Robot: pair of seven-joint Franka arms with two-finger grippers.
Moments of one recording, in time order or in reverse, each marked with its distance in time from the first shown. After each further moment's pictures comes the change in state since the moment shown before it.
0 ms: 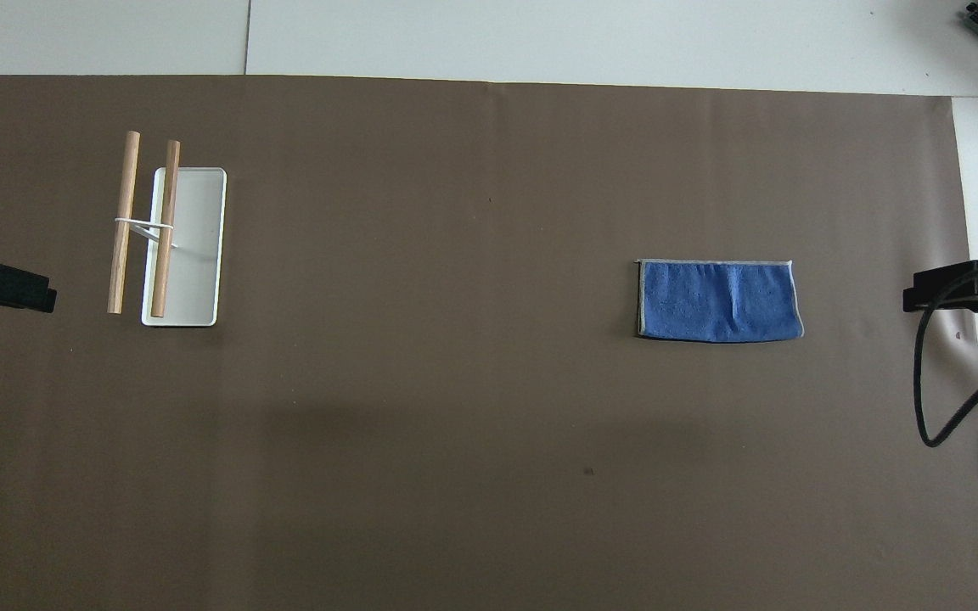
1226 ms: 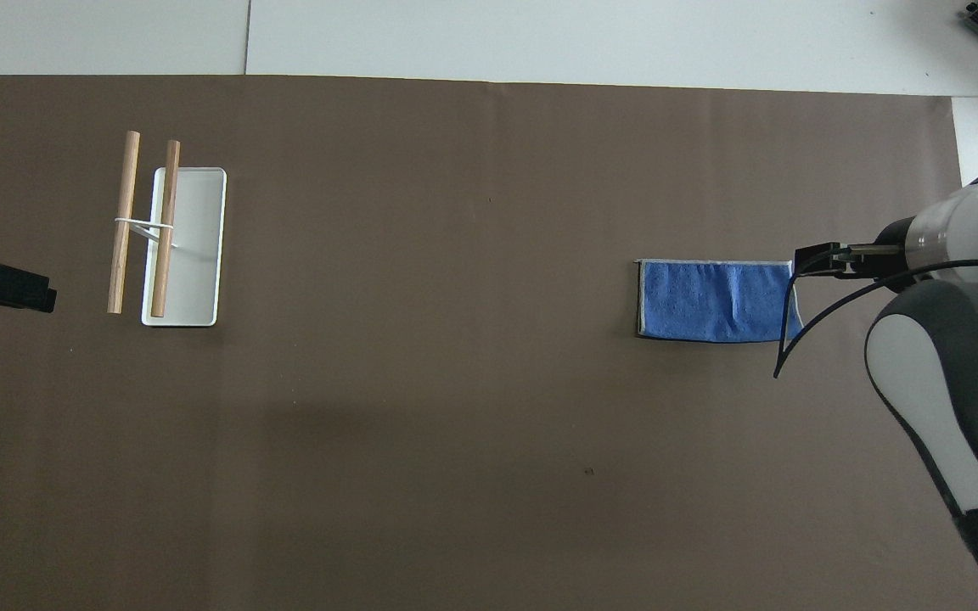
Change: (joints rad) left arm 0.000 0.000 0.000 0.000 0.000 0.000 0.000; right arm 0.031 0.128 0.008 -0.274 0.000 0.500 -0.002
